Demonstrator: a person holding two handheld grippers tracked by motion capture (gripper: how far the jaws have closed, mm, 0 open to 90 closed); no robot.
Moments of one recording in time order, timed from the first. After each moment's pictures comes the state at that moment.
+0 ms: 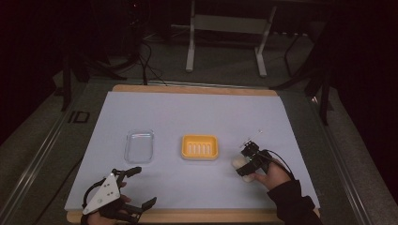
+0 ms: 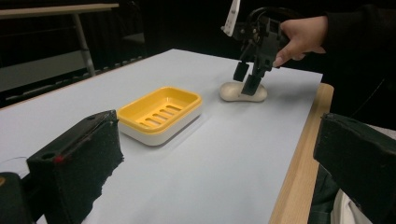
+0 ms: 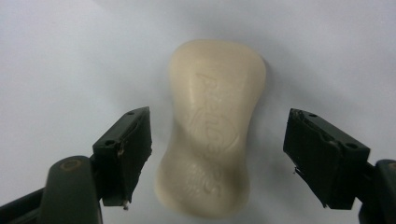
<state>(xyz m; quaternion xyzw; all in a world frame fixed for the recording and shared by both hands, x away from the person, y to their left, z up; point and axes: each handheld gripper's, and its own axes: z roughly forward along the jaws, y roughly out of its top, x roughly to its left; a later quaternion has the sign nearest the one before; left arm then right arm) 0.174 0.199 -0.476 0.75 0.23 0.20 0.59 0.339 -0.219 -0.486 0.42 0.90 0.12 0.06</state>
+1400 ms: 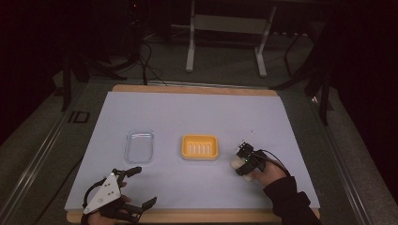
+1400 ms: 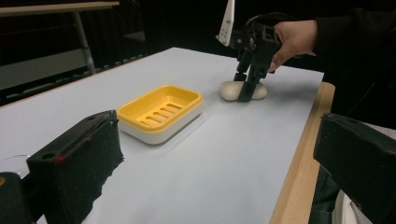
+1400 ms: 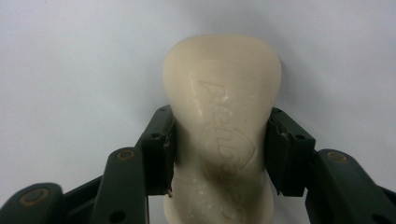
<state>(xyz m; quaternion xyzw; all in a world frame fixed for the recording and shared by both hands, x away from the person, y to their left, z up) 0.174 0.198 -0.477 0.75 0.24 0.20 0.59 0.346 -0.210 -0.497 0.38 0.92 0.10 0.04</state>
